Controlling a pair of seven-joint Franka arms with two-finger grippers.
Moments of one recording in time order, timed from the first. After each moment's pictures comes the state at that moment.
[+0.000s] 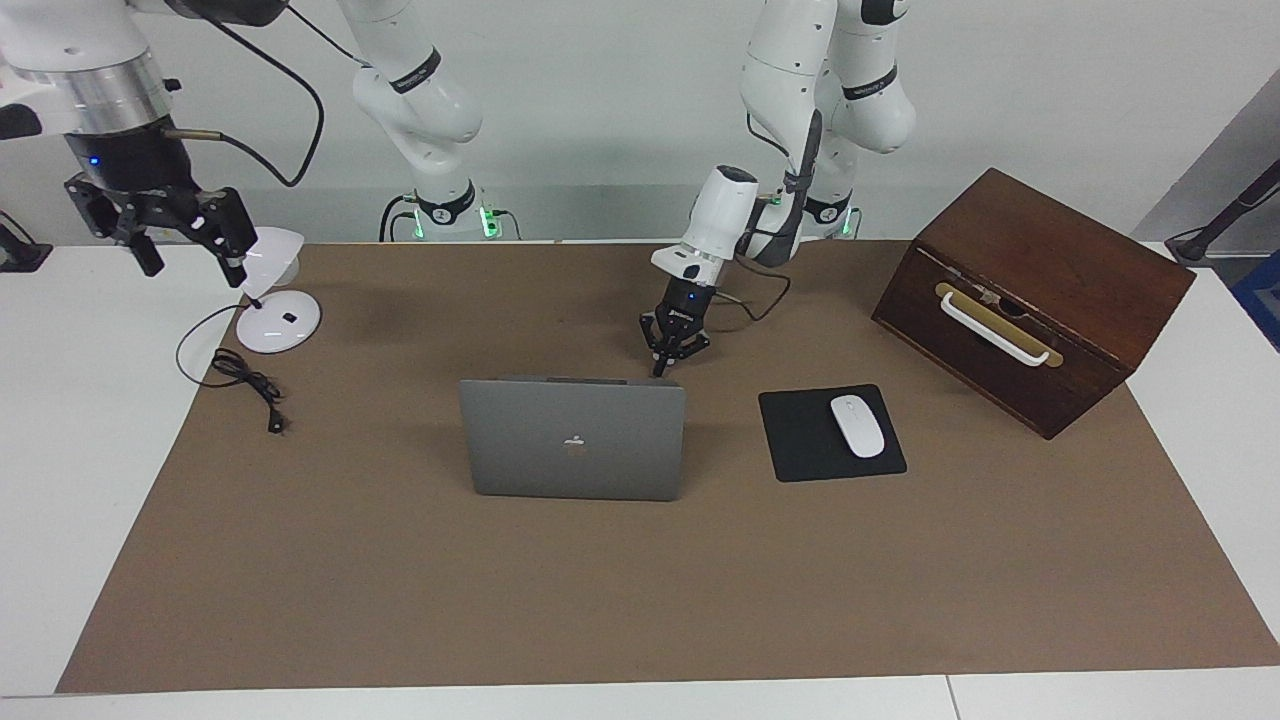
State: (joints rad) left arm -0.98 0.24 0.08 -2.56 -0.39 3.50 -0.30; right arm -0.46 0.11 0.43 -1.30 -0.08 1.54 0.09
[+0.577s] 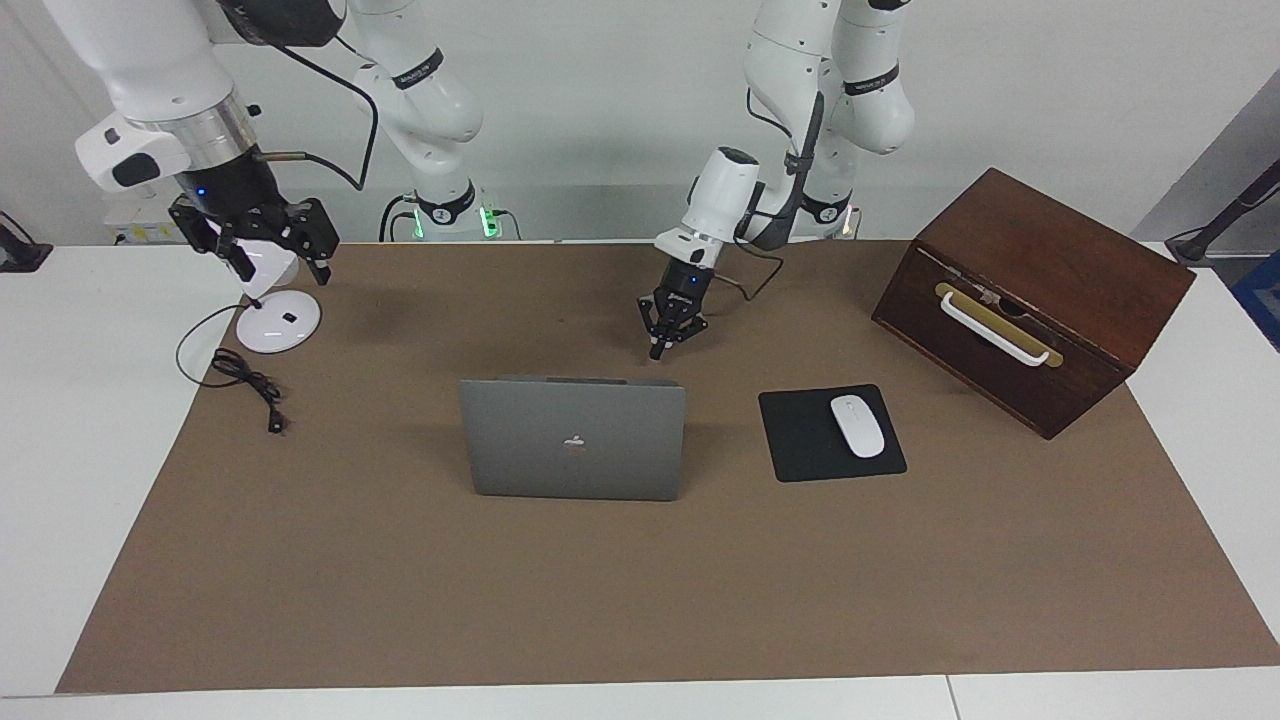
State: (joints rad) left arm -0.99 0.12 0.08 -2.58 -0.43 3.40 -0.40; right arm -0.44 0.01 0.44 -1.52 -0.02 1.55 0.09
